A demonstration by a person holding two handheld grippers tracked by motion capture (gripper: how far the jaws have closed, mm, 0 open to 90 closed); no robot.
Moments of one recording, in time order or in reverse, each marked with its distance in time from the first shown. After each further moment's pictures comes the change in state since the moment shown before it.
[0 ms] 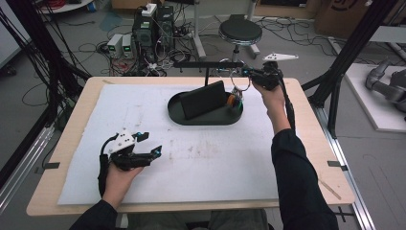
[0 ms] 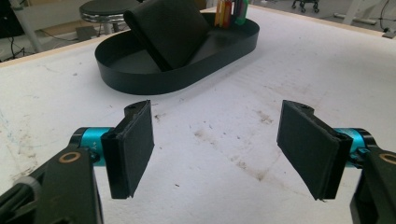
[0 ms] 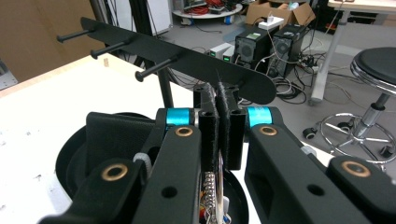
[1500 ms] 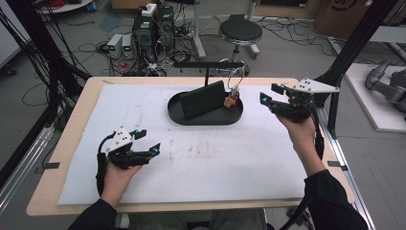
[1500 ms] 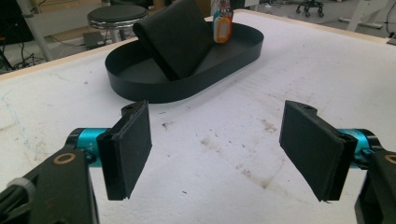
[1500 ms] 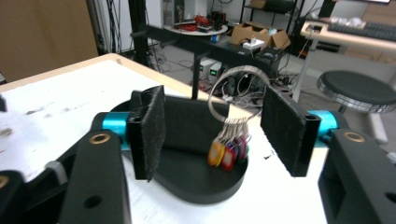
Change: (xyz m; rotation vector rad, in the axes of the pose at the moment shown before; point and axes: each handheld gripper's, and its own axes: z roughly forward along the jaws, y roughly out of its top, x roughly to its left) left arm 0.002 0.007 -0.005 -0.022 0.020 0.001; right arm 0.066 -0.036 -0.129 -0.081 -0.075 -0.065
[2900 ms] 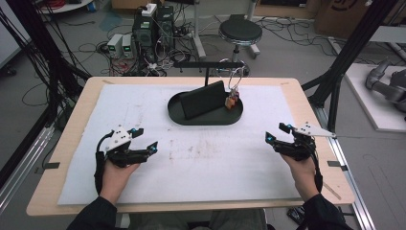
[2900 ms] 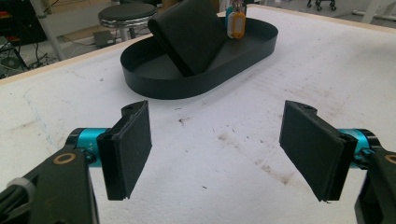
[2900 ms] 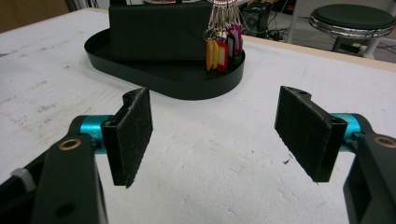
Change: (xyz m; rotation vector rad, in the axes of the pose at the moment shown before) left arm 0.008 -0.002 0.000 0.017 0.033 0.020; right arm 0.006 -0.119 -0.021 0.094 -0.068 0.104
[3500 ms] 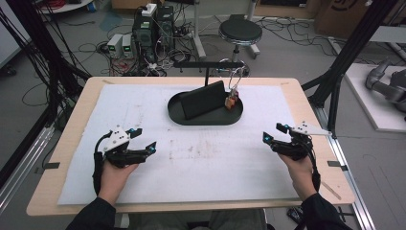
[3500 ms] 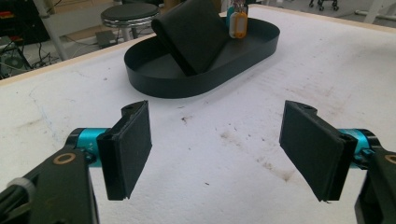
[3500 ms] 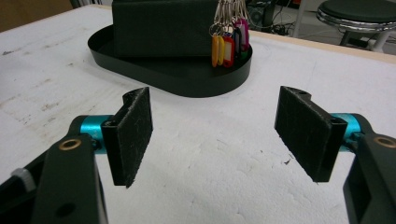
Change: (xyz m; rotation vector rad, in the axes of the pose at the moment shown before) left arm 0.001 0.000 -0.004 0.000 0.008 0.001; right arm 0.001 0.000 0.007 0.011 0.014 0.010
